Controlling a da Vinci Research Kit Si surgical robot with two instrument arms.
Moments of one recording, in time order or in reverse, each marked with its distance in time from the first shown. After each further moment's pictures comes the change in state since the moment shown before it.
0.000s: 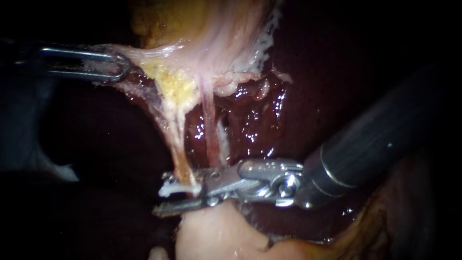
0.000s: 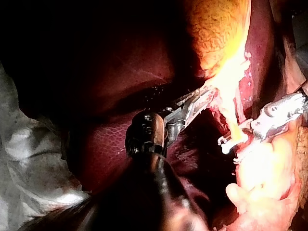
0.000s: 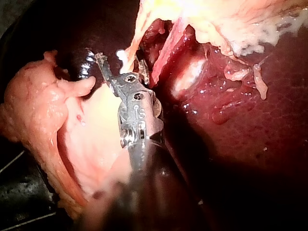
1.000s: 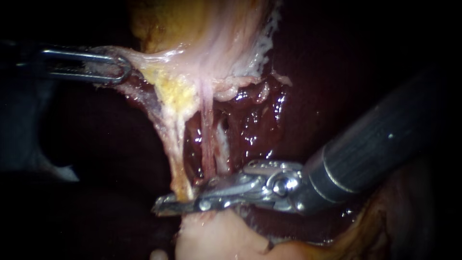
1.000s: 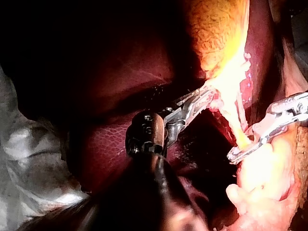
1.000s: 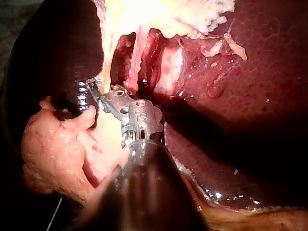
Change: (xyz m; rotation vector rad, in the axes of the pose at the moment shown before) right arm 0.001 -0.001 0.000 0.131 -0.116 0.413; left arm 0.000 0.000 0.000 0.000 0.001 0.000
